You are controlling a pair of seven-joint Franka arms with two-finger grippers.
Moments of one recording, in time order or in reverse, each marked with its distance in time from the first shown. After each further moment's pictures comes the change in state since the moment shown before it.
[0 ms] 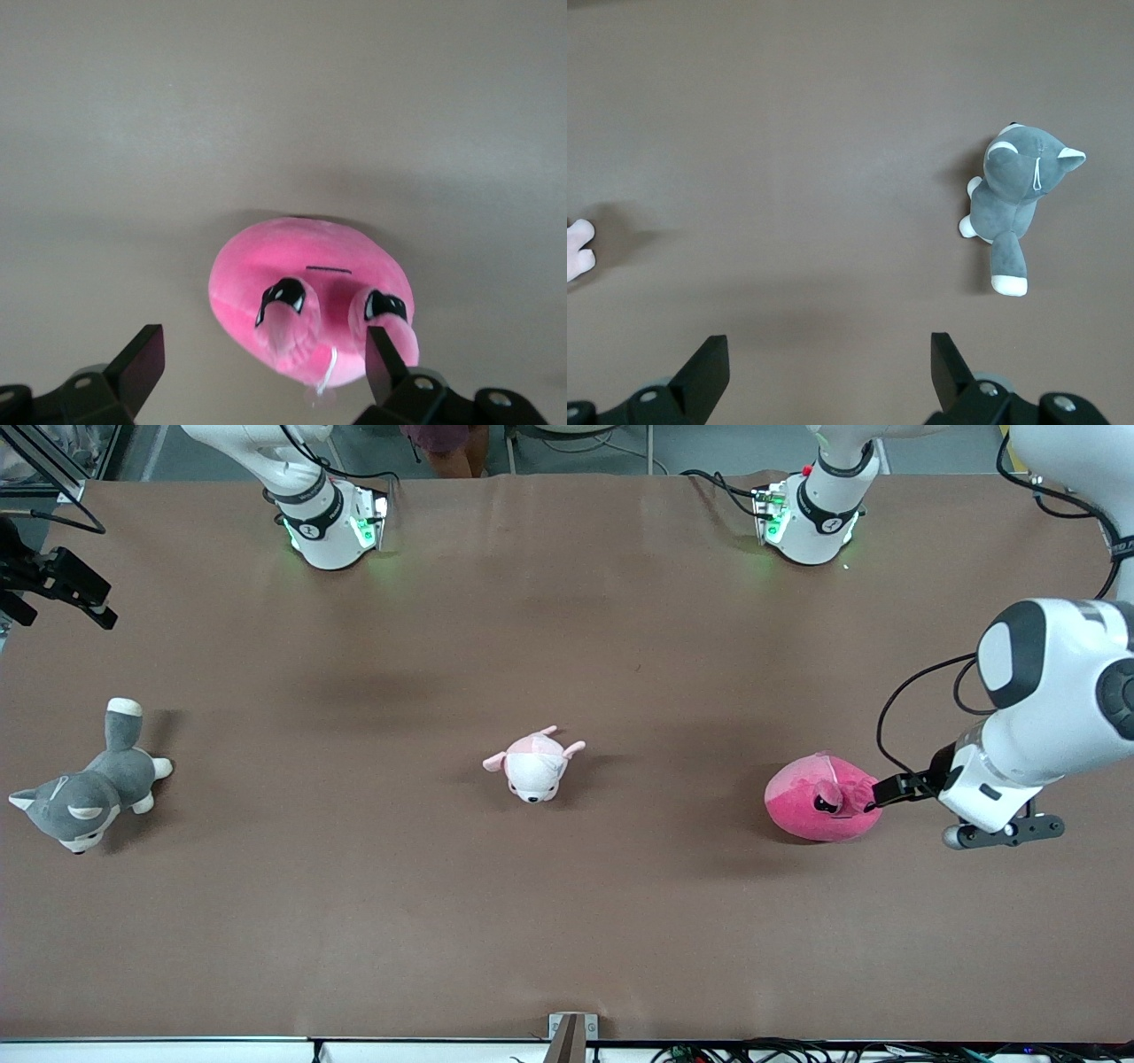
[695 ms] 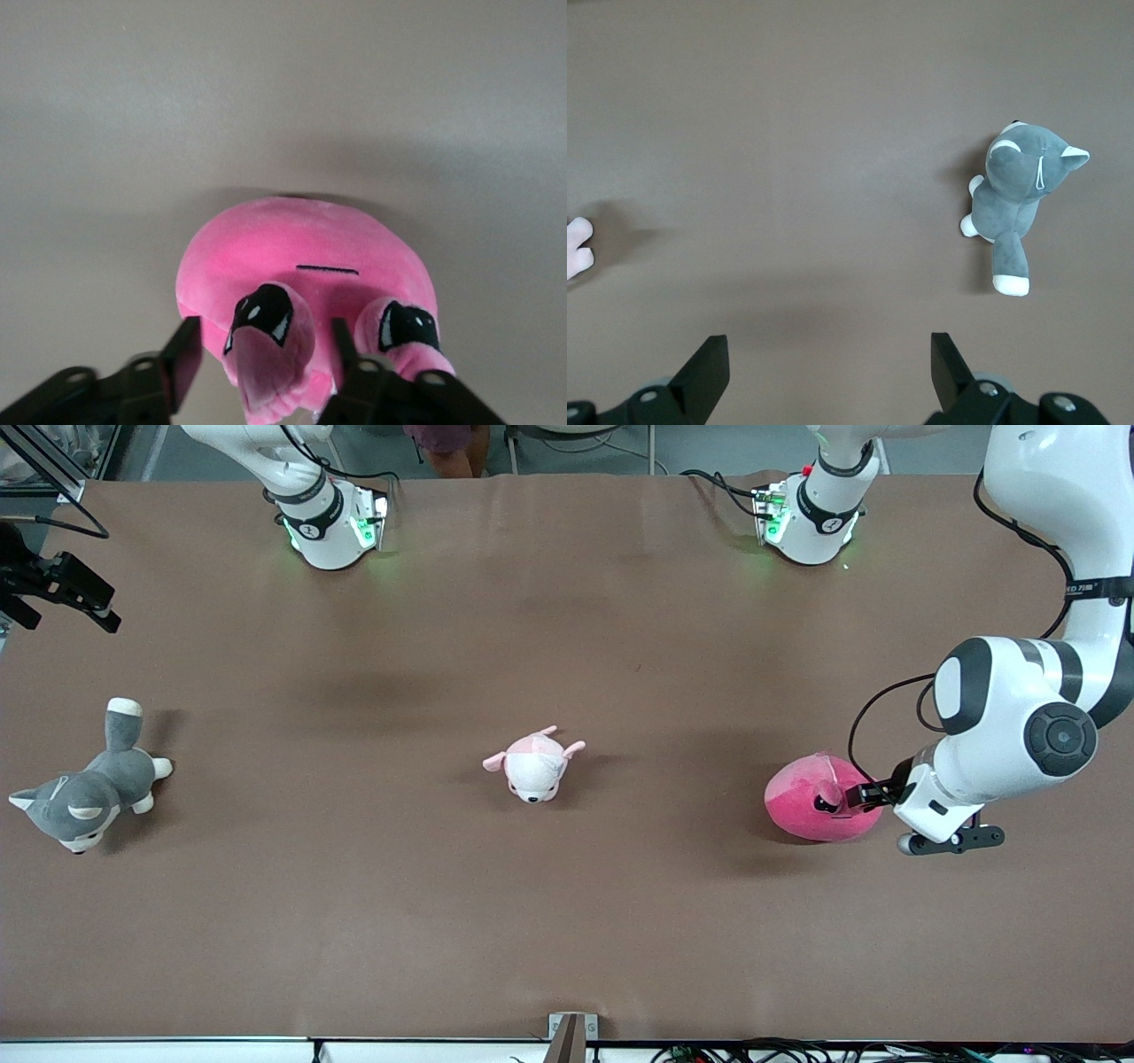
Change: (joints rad) left arm -0.007 0.052 -0.009 -0.060 0.000 0.037 -0.001; right arm 0.001 0.011 0.000 0.001 0.000 0.000 0.000
